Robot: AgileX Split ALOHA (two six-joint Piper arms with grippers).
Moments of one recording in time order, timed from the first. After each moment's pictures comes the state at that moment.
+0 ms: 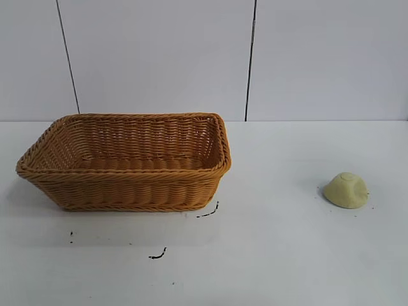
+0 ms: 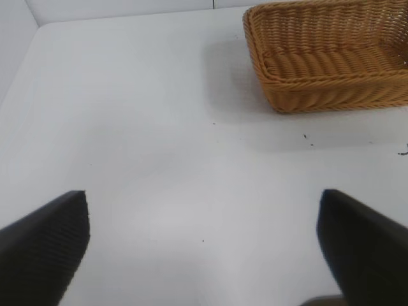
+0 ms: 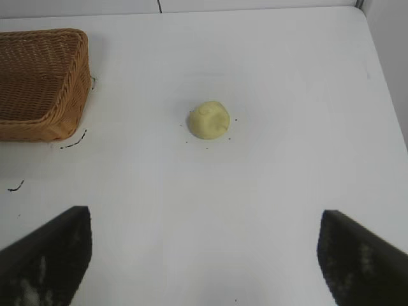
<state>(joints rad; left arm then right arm) 0.00 -0.01 -0.50 0.00 1.07 0.08 0.04 0.98 -1.09 0.02 1.06 0.02</state>
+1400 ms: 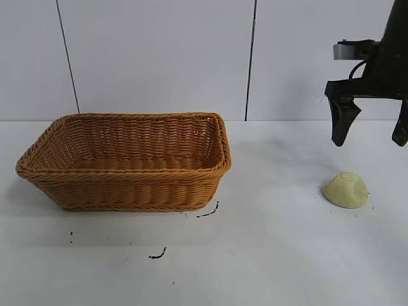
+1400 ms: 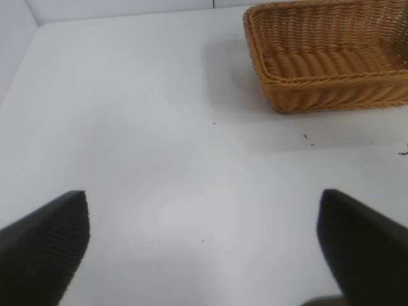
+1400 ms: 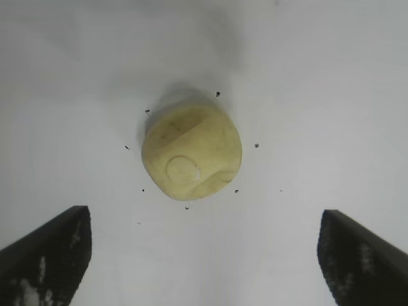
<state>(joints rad) 0.00 -0.01 -0.50 0.00 1.07 0.08 0.04 2.06 -1.56 0.03 1.05 -0.06</state>
